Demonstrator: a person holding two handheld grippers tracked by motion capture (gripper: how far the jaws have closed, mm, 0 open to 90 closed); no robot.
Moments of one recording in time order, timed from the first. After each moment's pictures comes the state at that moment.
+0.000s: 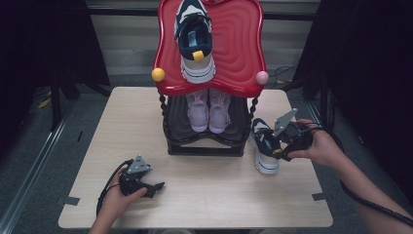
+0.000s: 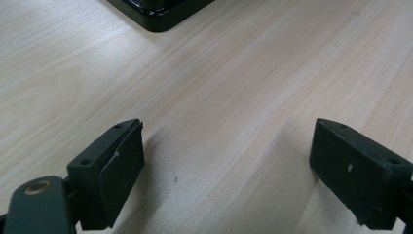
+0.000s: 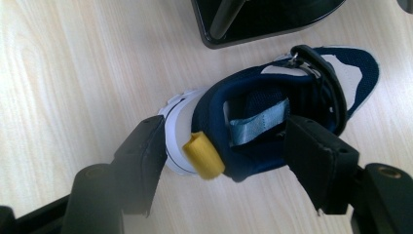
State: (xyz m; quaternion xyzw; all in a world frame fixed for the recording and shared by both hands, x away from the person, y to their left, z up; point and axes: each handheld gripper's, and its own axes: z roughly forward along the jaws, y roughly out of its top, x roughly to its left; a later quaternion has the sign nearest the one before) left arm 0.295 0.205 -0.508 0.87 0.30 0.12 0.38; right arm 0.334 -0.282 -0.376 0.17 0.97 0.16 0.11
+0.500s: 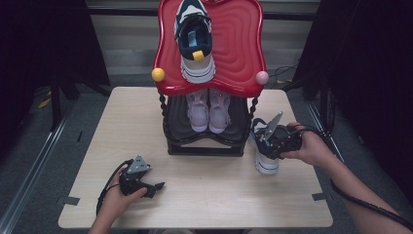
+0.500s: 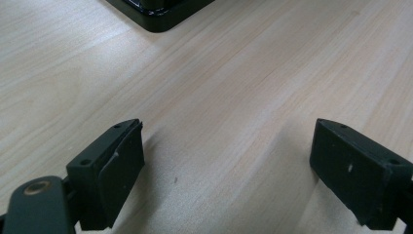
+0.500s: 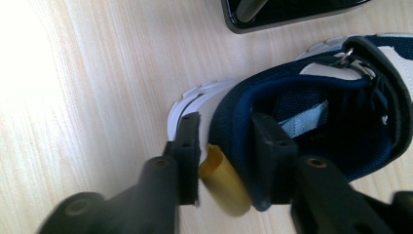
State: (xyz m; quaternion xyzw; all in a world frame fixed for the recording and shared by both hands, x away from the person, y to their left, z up) left arm 0.296 0.205 -0.508 0.87 0.29 0.11 0.38; right arm 0.344 -0.267 -0.392 0.16 0.98 0.11 0.07
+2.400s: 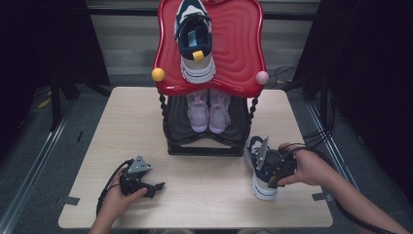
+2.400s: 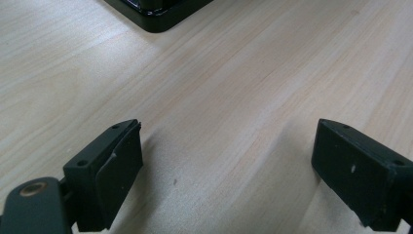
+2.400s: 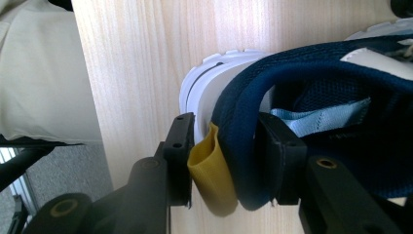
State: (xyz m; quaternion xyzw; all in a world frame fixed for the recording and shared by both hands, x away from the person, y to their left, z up) left arm 0.296 0.204 -0.508 0.87 0.29 0.12 0.37; right arm 0.287 -0.231 -0.400 0.09 1.00 0.04 -0.03
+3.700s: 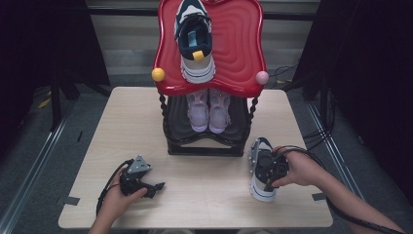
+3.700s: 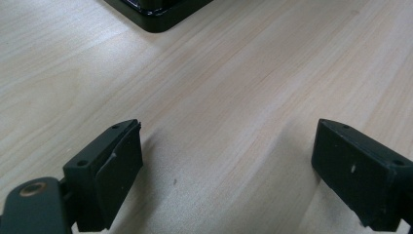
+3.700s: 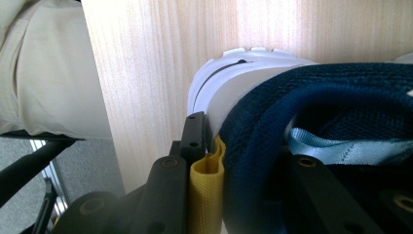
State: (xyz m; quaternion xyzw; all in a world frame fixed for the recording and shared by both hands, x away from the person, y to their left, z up) left arm 0.296 0.204 -0.508 0.87 0.29 0.12 0.37; right arm 0.289 -0.219 -0.417 0.11 0.99 0.01 -0.08
